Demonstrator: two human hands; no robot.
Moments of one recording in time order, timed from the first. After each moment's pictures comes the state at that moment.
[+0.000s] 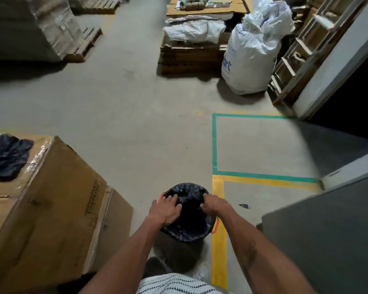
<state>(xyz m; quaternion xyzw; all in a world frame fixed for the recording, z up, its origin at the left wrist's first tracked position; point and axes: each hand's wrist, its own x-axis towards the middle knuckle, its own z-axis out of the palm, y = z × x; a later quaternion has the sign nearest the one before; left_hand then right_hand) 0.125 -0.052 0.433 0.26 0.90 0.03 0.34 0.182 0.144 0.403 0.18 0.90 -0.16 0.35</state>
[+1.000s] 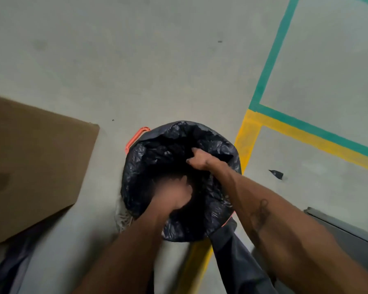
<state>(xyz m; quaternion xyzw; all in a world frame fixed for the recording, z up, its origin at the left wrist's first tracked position) 0.059 0.067 -0.085 0.10 0.79 0.06 0.60 -0.006 0.203 -0.105 0.14 0.79 -0.29 0.52</state>
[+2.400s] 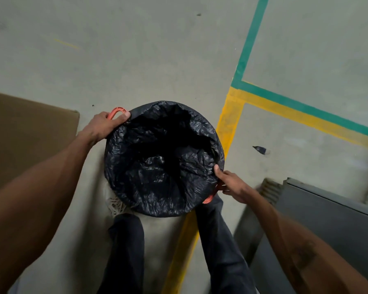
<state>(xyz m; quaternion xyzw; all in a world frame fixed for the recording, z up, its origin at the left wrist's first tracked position) -0.081 -0.053 -0.097 -0.15 0.84 0.31 0.43 0.175 0.309 -0.079 0.45 0.55 -0.53 0.46</state>
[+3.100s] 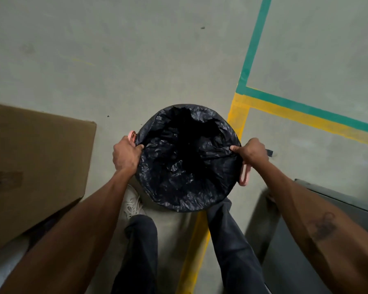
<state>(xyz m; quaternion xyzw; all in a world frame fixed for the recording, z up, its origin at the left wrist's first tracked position) -0.009 -0.003 -0.039 -0.23 0.92 0.20 0.27 0.073 0.345 -0.048 0.47 0.78 -0.24 0.33</state>
